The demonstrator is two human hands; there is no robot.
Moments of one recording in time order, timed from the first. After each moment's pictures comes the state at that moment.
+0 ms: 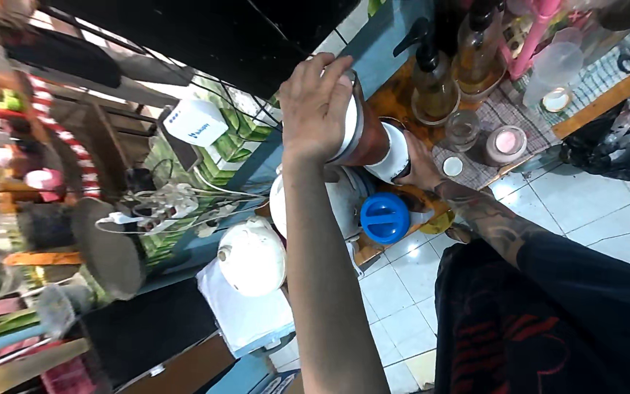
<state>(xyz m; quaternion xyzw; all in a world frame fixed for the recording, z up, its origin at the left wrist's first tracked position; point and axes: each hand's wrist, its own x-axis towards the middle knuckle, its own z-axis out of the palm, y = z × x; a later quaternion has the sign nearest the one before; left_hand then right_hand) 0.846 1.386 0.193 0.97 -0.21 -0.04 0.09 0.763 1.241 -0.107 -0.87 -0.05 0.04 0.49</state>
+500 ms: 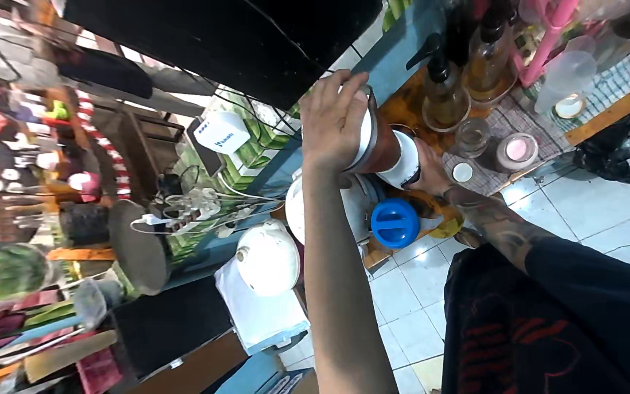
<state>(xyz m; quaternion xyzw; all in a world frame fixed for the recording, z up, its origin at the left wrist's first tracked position) 0.846 1.387 0.192 0.97 -0.24 -0.02 0.09 0.765 1.240 -0.108 -0.88 -0.04 0.05 0.48</state>
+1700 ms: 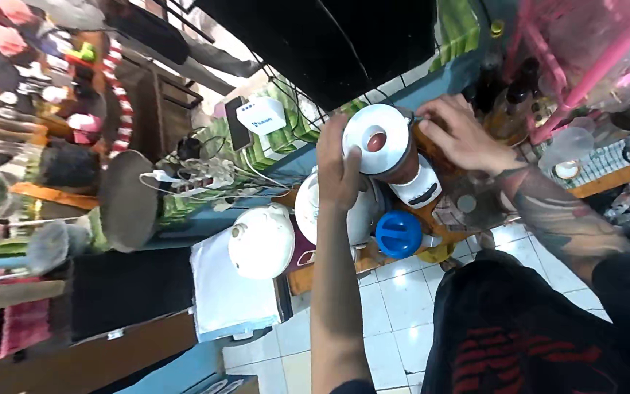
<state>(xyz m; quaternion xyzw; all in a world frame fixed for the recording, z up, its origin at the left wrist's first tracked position) 0.773 1.445 0.188 0.93 -0.16 0.13 0.31 0.838 1.155 0.140 -0.83 -0.28 -0.03 0.49</state>
